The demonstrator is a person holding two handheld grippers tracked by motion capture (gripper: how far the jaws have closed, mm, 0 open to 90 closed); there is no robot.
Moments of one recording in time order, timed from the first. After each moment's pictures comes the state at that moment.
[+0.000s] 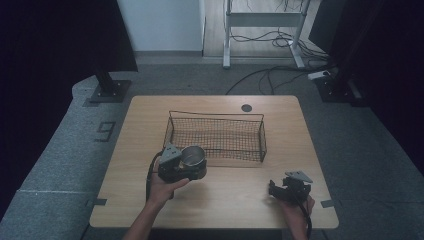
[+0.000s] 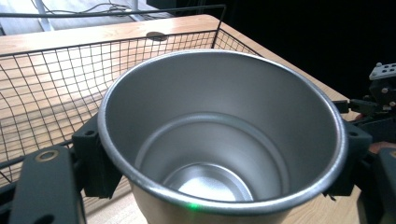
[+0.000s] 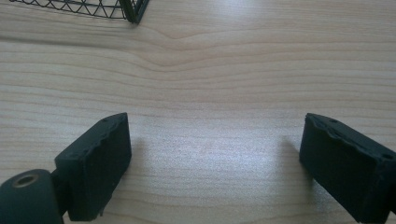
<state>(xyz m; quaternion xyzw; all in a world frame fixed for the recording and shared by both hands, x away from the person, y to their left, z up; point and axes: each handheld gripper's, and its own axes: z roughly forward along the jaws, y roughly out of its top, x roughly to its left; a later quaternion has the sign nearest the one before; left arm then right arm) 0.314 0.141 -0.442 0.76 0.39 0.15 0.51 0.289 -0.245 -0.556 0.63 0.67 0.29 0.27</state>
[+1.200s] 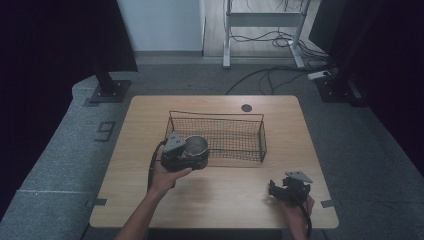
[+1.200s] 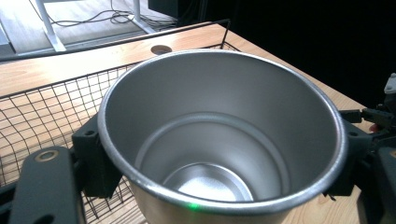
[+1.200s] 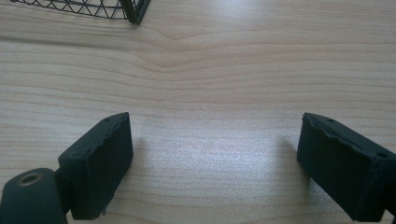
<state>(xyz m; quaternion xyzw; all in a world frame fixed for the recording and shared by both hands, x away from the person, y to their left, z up) 0.338 0.133 -0.423 0.77 0.37 0.17 0.50 0.289 -0.245 -0.555 0.63 0.67 0.30 0.27</state>
